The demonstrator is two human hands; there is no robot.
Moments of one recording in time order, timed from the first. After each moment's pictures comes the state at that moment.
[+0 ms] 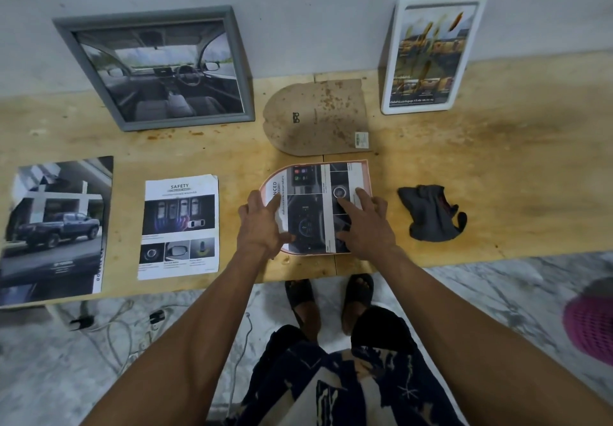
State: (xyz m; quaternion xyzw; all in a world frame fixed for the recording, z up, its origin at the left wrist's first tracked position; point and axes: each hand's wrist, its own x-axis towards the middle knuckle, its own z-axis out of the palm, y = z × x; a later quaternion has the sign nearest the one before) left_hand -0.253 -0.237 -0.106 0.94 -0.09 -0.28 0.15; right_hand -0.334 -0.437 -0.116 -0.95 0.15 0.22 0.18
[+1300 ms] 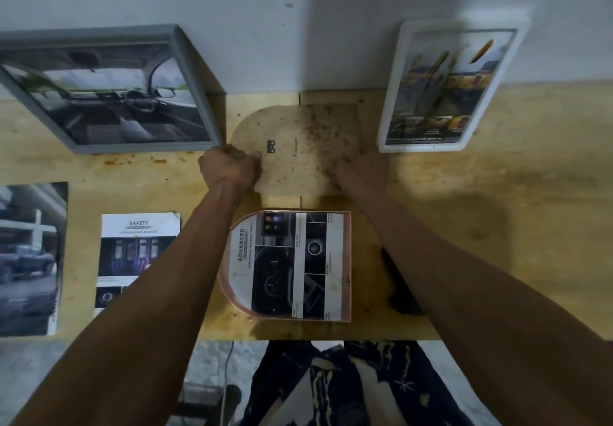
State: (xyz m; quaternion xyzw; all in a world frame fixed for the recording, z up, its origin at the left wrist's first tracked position) left_hand -0.066 -0.340 -0.113 0.86 0.30 -0.16 0.39; right_hand -0.140 -0.536 -0.103 -0.78 0.43 0.14 0.44
